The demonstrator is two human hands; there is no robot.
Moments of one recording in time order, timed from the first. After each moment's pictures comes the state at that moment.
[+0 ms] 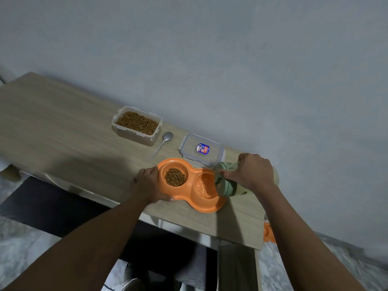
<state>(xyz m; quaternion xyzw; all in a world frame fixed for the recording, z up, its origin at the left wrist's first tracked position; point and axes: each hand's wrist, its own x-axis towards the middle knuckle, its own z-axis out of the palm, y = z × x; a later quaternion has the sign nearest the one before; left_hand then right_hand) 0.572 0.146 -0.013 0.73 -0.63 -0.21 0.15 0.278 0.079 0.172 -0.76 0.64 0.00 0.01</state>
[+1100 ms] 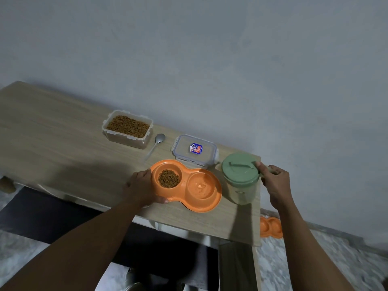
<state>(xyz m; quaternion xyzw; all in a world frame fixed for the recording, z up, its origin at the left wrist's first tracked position) 0.577 0.135 -0.024 0.74 -0.63 -0.21 0.12 0.185 0.091 0.130 -0.45 0.67 -0.43 0.41</state>
